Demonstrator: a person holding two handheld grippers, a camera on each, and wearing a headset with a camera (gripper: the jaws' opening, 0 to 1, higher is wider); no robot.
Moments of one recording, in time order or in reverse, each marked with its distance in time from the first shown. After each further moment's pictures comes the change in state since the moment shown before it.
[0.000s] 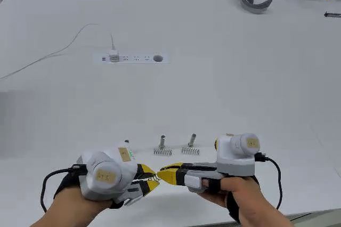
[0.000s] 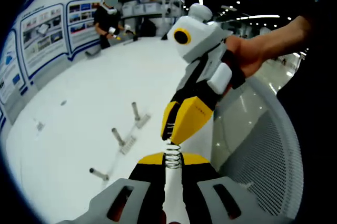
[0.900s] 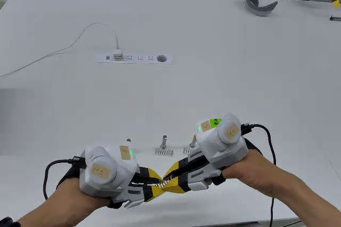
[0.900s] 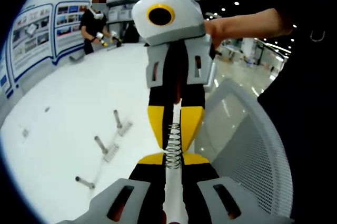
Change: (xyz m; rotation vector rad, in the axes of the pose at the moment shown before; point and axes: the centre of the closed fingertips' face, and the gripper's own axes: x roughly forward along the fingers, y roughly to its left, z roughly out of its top) left arm -0.001 -0.023 0.008 0.013 -0.056 -0.161; right arm -0.005 0.022 -0.021 -0.541 0.464 0.118
